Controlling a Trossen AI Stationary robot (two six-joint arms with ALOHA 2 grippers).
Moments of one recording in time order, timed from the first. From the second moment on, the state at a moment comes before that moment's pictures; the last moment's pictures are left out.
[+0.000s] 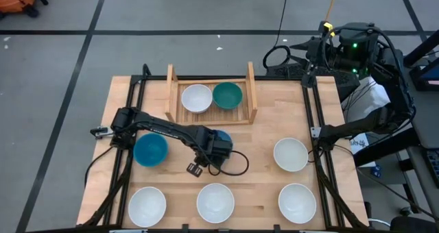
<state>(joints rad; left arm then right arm) -0.19 1.99 1.67 -1.15 0.11 0.35 -0.44 1.24 2.03 -1.17 0.13 -0.54</state>
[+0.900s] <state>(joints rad) -0.19 1.98 1.71 -1.17 0.11 0.23 -0.44 1.24 2.03 -1.17 0.13 -0.54</state>
